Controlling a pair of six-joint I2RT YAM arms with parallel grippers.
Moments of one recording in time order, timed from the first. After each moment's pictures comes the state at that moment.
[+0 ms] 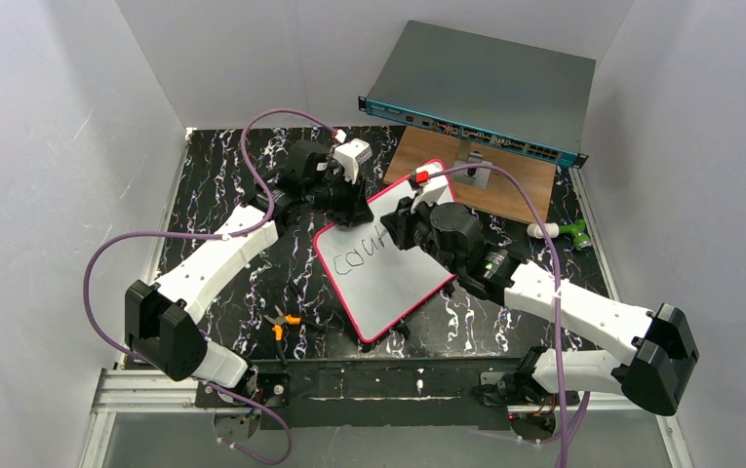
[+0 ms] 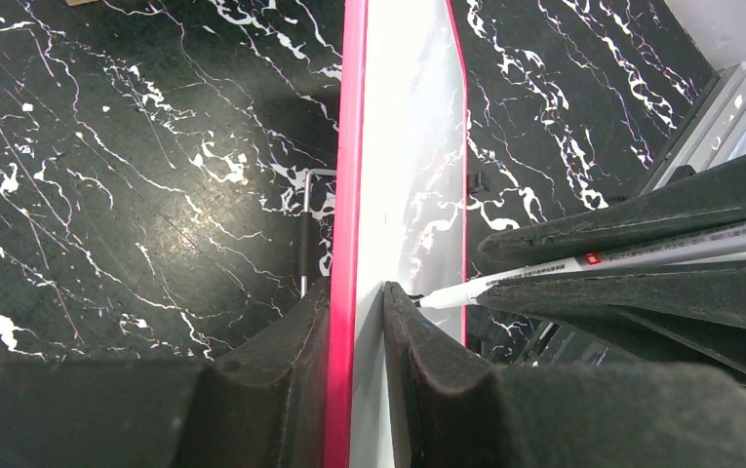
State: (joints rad) left arm -0.56 1.45 1.32 -0.54 0.39 -0.10; right arm 0.94 1.18 0.90 0.06 0.25 0.32
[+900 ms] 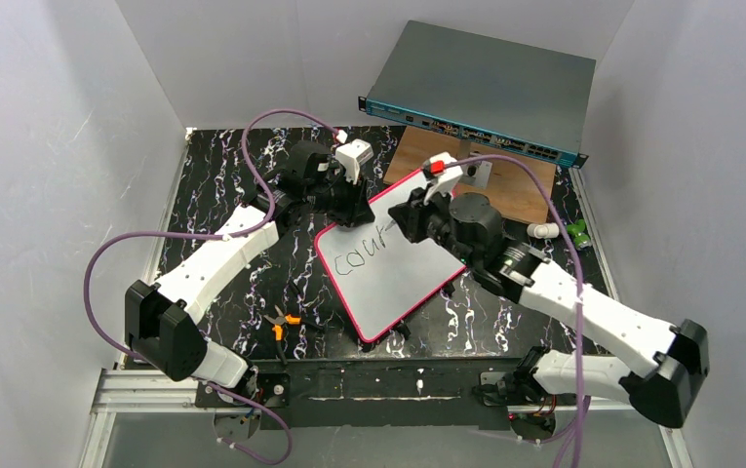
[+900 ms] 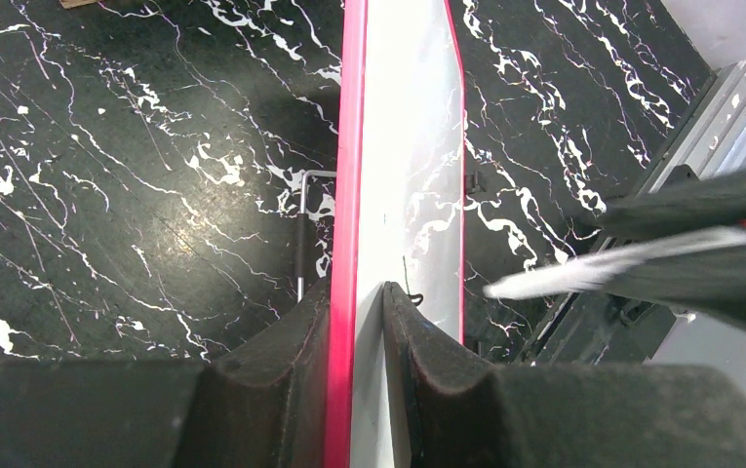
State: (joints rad) left arm -0.57 1.45 1.32 -0.54 0.39 -0.10; right arm 0.90 1.14 0.98 -0.02 0.17 0.29
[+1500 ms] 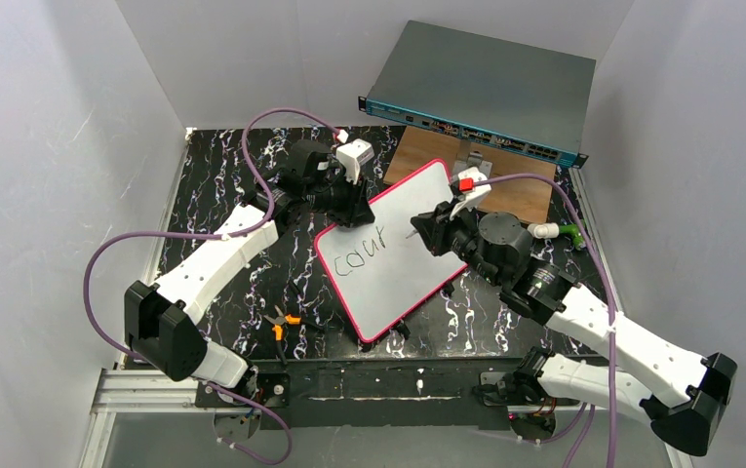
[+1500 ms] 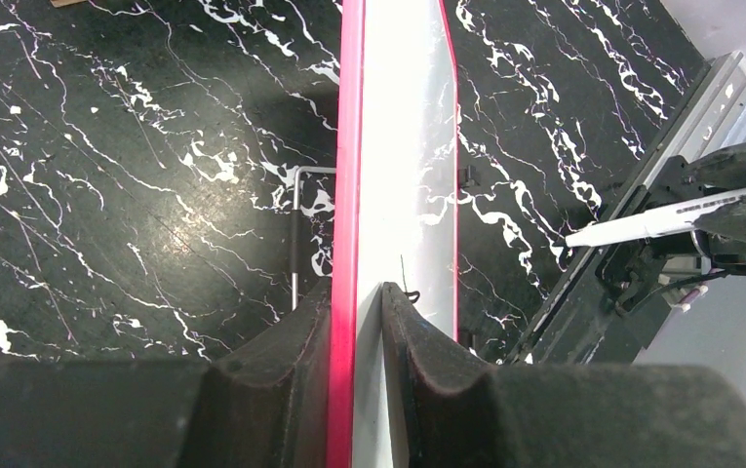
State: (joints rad) left arm -0.57 1.45 1.34 -0.56 0.40 -0.09; right arm 0.90 0.92 0.87 -0.10 0.22 0.26
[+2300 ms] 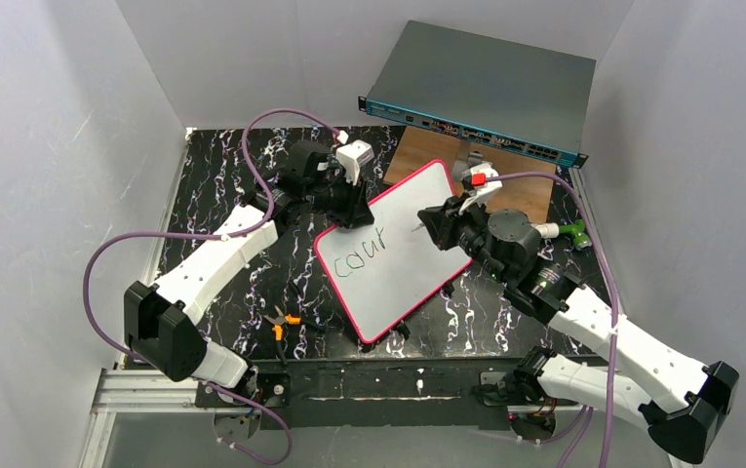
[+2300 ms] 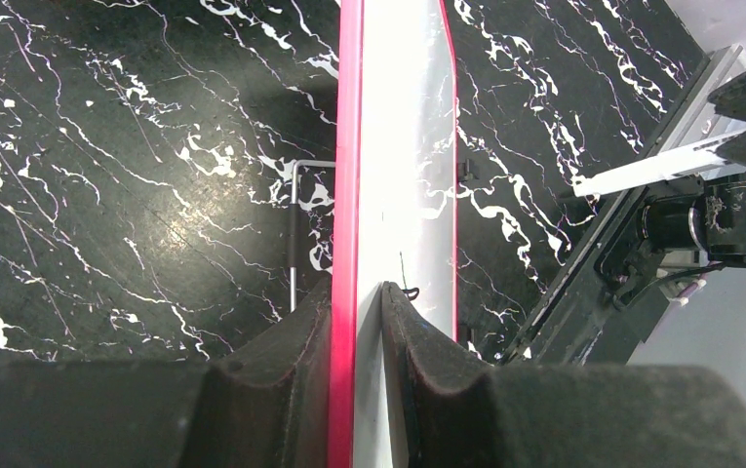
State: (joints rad) left arm -0.57 1.45 1.34 -0.58 0.41 -0.09; right arm 0.84 0.89 0.85 -0.08 0.19 0.27
